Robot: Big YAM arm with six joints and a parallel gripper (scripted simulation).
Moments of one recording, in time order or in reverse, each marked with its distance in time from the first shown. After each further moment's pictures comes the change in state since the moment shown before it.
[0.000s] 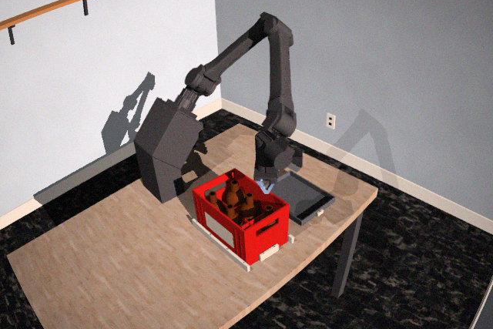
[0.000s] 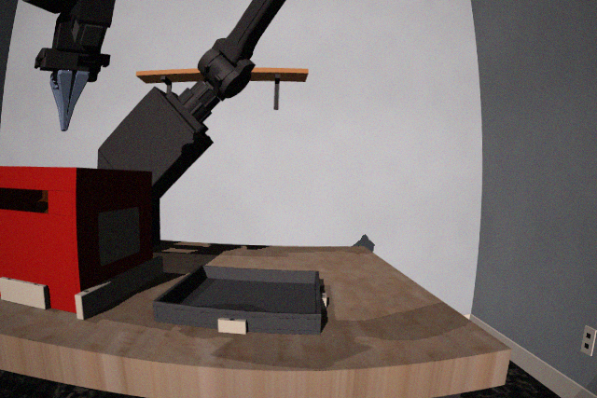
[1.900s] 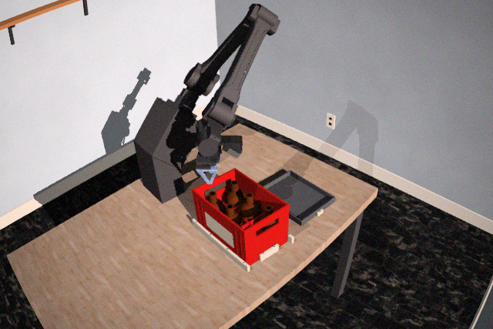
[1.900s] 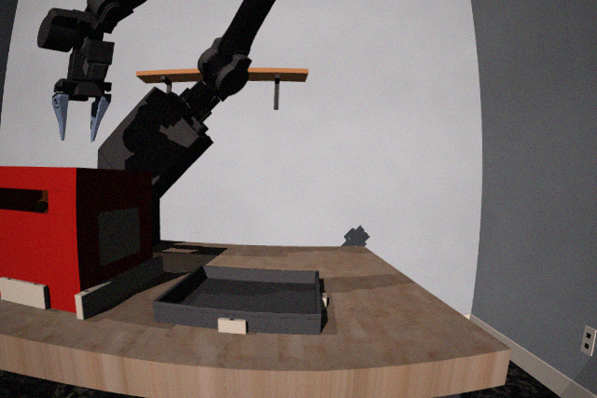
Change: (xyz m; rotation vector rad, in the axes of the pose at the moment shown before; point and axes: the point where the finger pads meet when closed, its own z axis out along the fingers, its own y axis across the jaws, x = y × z) arm 0.181 0.067 -0.001 -0.002 0.001 0.002
